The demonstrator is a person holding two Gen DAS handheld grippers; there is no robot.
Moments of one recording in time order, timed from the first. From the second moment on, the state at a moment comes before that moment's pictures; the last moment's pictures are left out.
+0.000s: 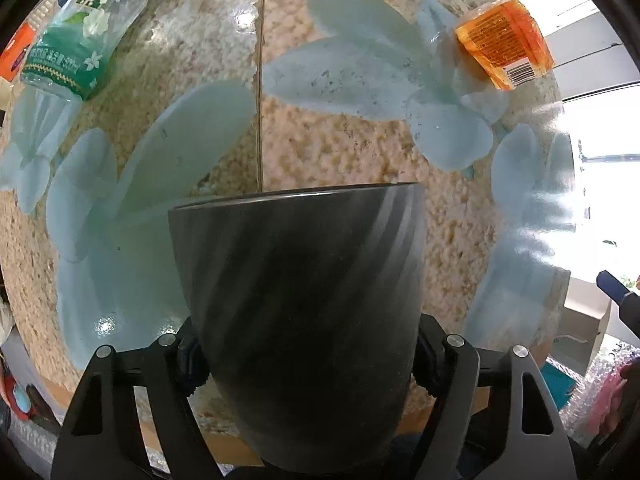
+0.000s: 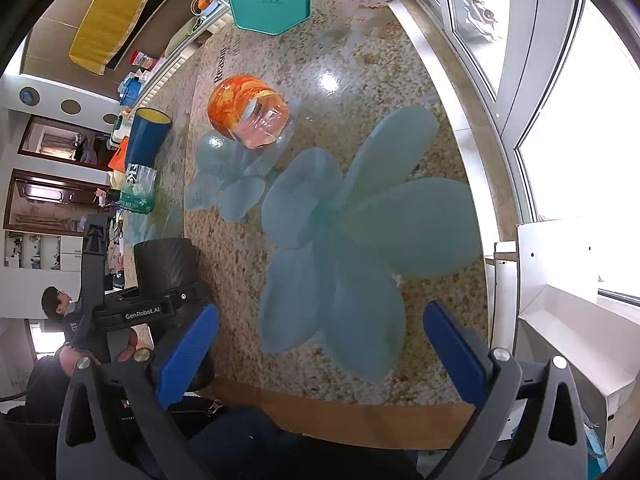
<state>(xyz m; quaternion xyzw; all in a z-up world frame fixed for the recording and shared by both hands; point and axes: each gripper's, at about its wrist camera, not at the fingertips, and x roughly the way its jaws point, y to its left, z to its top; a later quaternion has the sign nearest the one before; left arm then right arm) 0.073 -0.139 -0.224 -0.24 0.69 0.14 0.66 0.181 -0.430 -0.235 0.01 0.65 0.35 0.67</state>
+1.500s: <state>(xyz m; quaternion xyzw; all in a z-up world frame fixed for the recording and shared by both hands) 0.097 -0.109 -0.113 -0.12 0.45 0.22 0.86 0.161 -0.426 -0.227 -0.02 0.64 0.34 0.69</state>
